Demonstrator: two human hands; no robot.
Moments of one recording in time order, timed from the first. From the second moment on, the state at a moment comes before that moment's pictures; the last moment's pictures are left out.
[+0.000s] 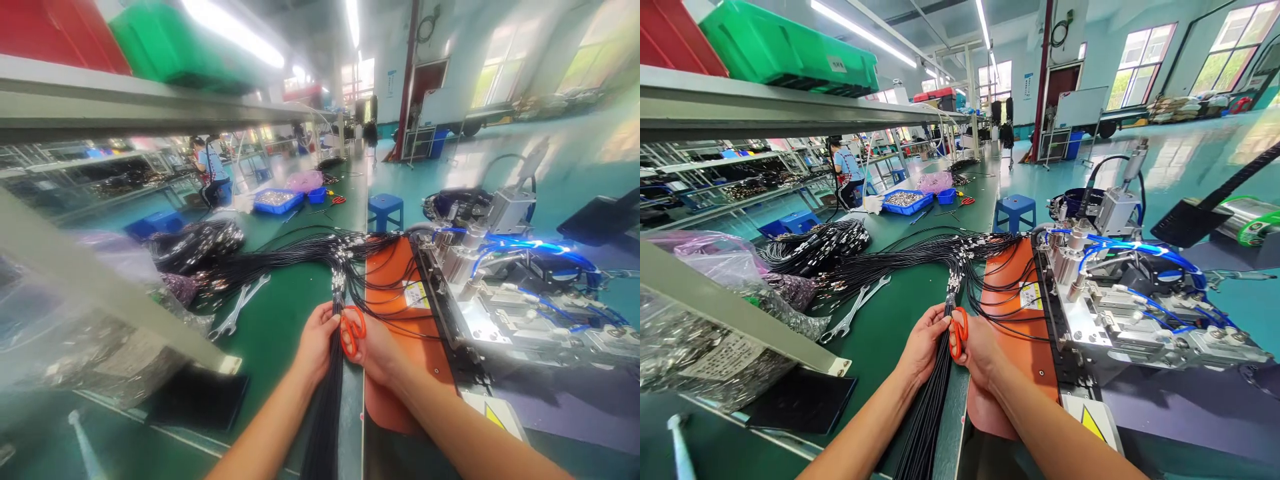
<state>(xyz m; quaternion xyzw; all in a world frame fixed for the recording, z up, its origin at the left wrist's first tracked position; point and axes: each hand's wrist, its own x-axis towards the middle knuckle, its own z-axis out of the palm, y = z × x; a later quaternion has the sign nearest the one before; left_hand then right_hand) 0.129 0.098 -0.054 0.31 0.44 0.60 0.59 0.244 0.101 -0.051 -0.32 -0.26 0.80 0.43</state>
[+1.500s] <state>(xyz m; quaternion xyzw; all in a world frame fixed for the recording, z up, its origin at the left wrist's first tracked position) 0.129 0.100 -0.061 0.30 0.44 0.62 0.58 0.243 0.103 -0.058 -0.32 -0.32 0.78 0.44</state>
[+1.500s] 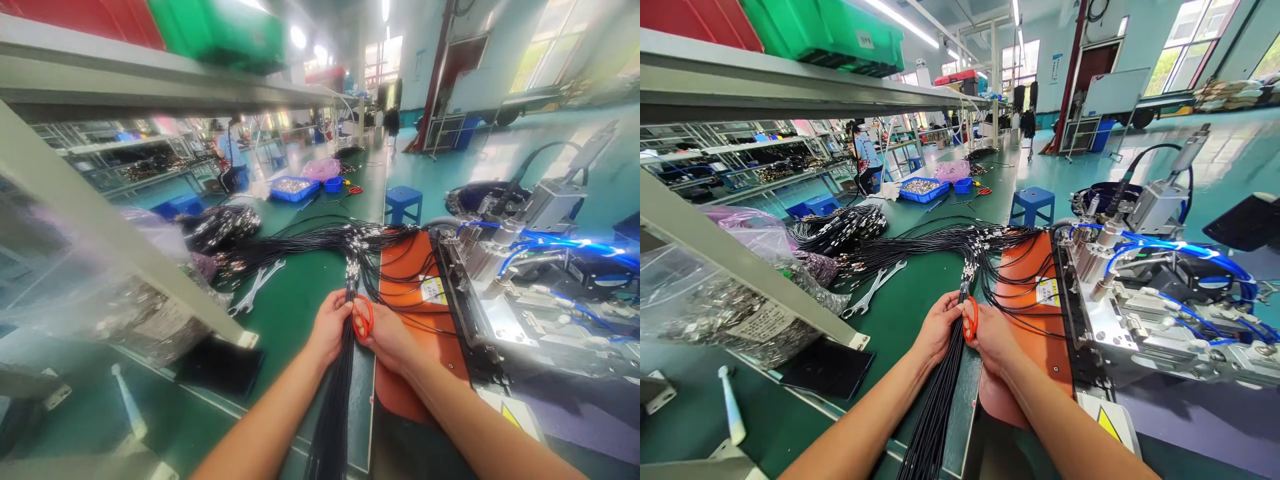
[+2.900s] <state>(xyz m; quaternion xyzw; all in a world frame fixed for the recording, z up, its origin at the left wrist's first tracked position) 0.129 0.100 -0.060 0.32 0.43 0.61 0.58 0.248 0.117 -0.054 -0.29 -0.24 0.84 0.40</state>
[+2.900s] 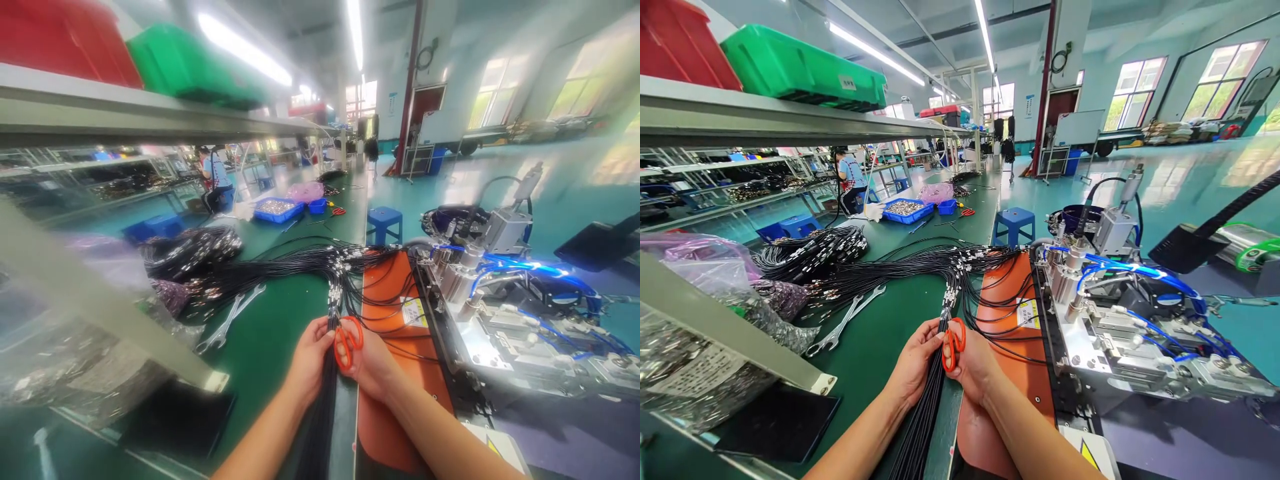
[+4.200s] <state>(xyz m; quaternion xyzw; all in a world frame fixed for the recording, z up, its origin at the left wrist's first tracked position) 0.129 0.099 -0.063 0.32 0.44 0.61 0.58 0.257 0.113 -0.049 -0.28 -0.24 0.85 0.38</state>
